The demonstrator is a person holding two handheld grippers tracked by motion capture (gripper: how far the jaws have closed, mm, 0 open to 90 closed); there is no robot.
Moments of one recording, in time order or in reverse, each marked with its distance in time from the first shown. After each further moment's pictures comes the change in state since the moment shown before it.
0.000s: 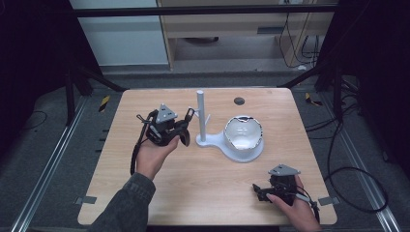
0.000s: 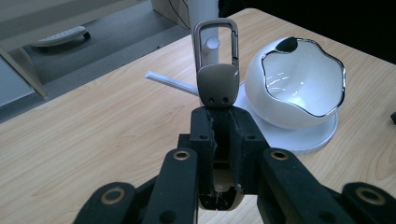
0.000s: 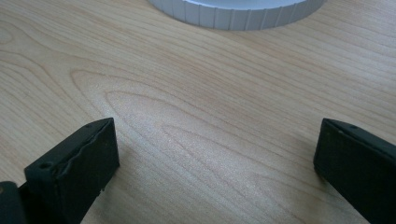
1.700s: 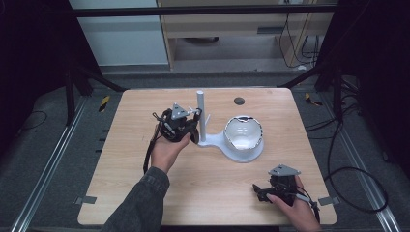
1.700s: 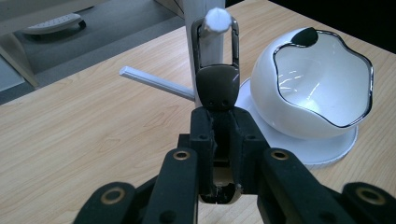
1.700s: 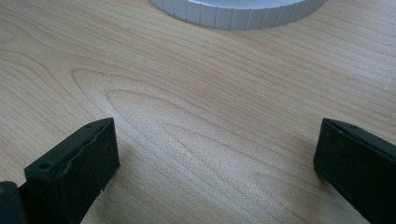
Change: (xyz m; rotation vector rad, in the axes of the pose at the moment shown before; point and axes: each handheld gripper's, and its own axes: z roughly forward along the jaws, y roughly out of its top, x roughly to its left) left arm -0.004 -0.003 0.046 0.026 0.001 -0.026; right arm 0.000 0.000 -0.001 0.002 0.003 0.002
